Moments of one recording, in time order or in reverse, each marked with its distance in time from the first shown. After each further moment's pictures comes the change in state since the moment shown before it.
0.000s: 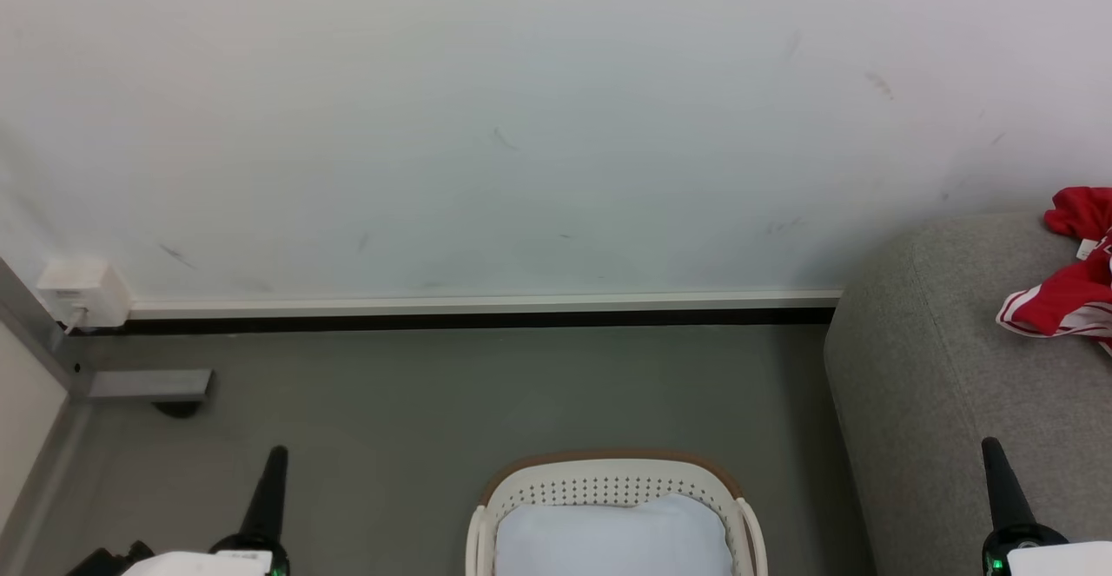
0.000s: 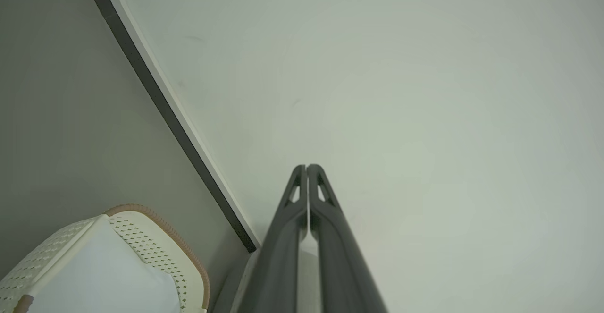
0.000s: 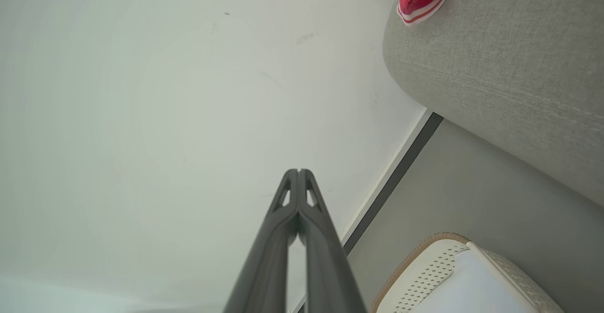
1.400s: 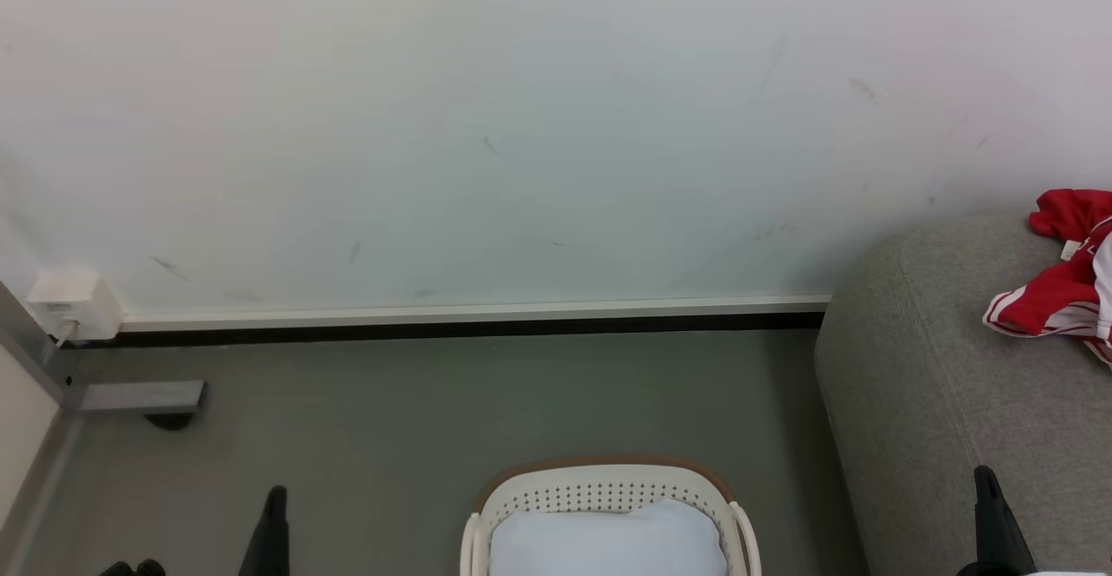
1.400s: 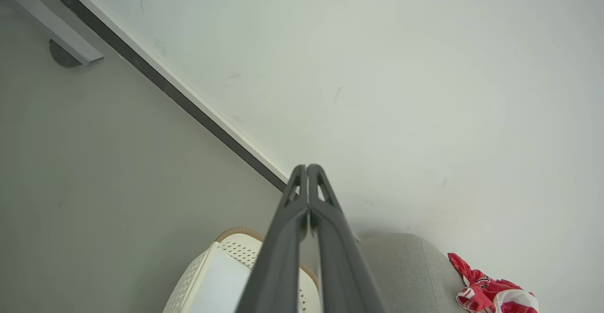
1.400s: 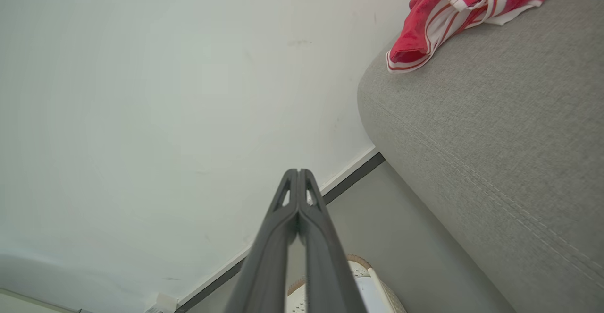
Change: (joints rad) left arm 0.067 0.006 -0.031 0.002 0.449 0.022 -0.114; right arm 0.053 0.005 0.025 0.020 -0.442 0.000 -0.116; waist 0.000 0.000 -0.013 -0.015
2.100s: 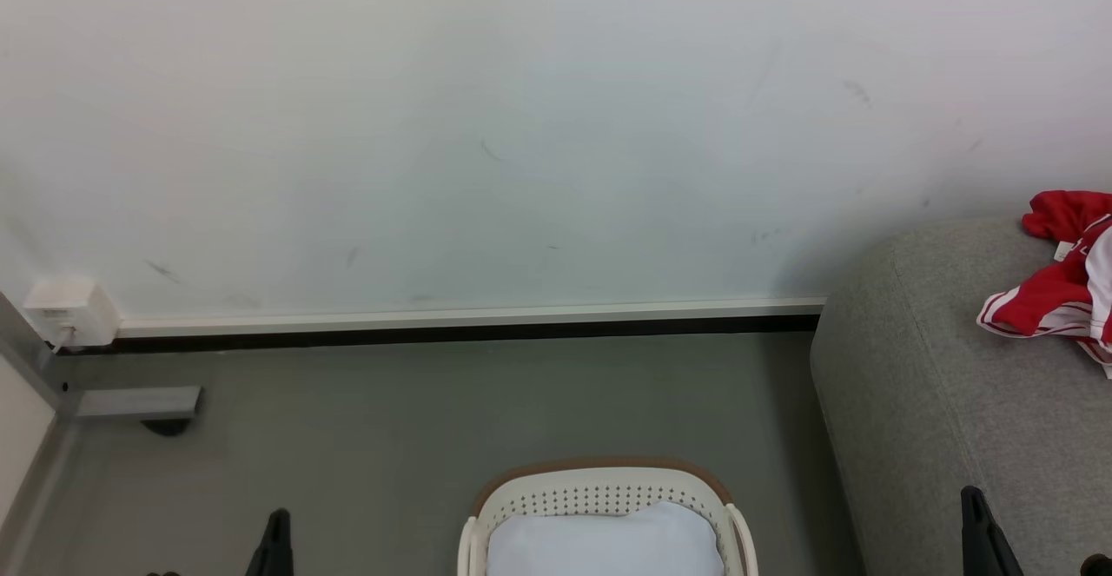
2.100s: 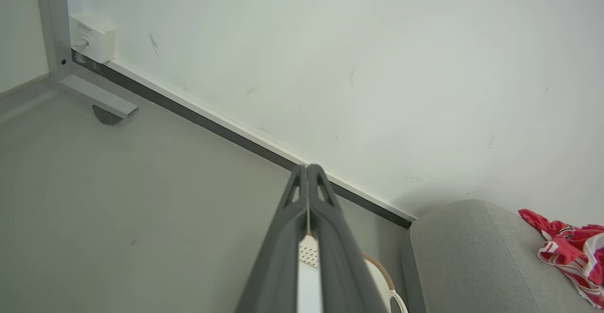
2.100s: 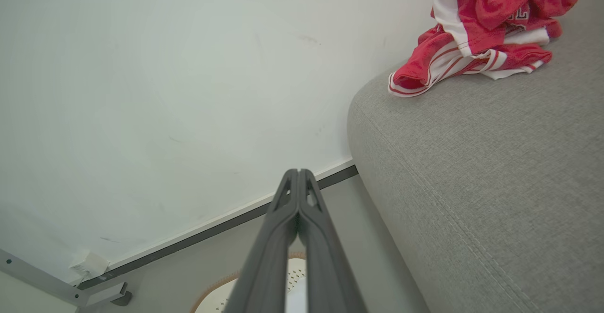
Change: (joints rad) left arm 0.049 0.005 -0.020 0.002 0.297 0.013 -0.075; right arm 0.036 0.001 0.017 0.011 -0.300 0.000 -0.076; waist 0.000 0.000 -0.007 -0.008
